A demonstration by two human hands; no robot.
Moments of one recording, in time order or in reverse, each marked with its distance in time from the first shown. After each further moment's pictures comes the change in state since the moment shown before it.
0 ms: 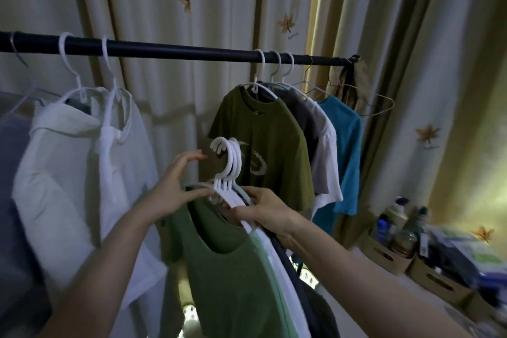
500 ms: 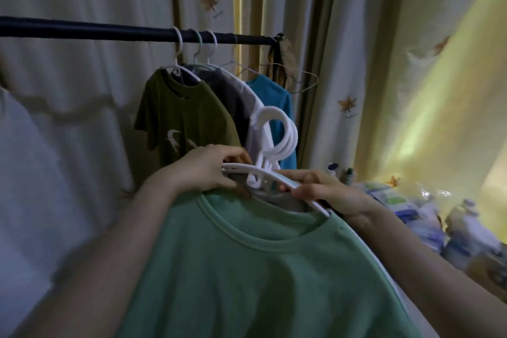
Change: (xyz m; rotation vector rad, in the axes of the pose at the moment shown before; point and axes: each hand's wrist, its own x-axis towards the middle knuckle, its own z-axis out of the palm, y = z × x) left_hand 0.057 0.118 0.106 0.213 -0.561 0.358; right_hand -0.141 0.020 -0.124 0.226 0.017 -0.091
